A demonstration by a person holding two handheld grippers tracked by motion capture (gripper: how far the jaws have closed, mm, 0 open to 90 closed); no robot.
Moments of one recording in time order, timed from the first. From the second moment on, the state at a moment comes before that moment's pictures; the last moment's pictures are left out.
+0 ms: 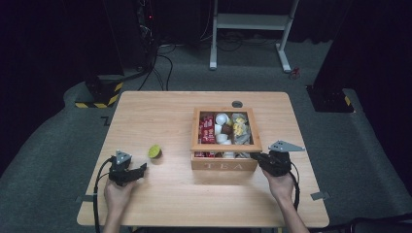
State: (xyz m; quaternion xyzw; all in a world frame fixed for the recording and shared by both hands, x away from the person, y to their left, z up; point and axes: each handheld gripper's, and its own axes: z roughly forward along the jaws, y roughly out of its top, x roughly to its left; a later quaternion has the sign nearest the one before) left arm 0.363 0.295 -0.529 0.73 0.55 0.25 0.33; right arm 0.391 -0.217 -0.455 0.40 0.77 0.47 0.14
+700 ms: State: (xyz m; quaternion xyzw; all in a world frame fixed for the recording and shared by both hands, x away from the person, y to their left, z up) left arm 0.363 0.295 -0.529 0.73 0.55 0.25 0.33; right arm 0.379 -0.222 -0.469 0.41 0.77 0.47 0.13
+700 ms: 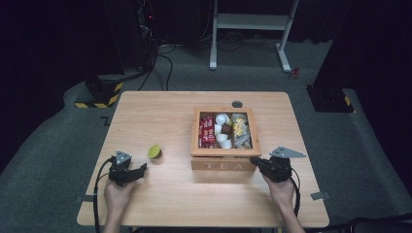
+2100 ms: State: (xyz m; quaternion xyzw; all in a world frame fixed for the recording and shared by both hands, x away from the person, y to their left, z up) left arm 0.363 0.295 -0.529 0.73 0.55 0.25 0.33; right arm 0.362 -0.252 -0.462 0.43 0.74 0.49 0.15
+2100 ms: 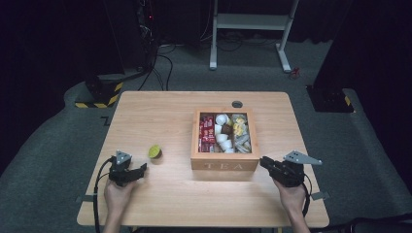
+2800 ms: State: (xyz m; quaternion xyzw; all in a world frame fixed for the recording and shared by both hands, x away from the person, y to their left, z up) left arm 0.363 0.294 -0.529 0.73 0.55 0.25 0.33; right arm 0.368 -0.278 -0.455 0.46 0.72 0.50 0.18
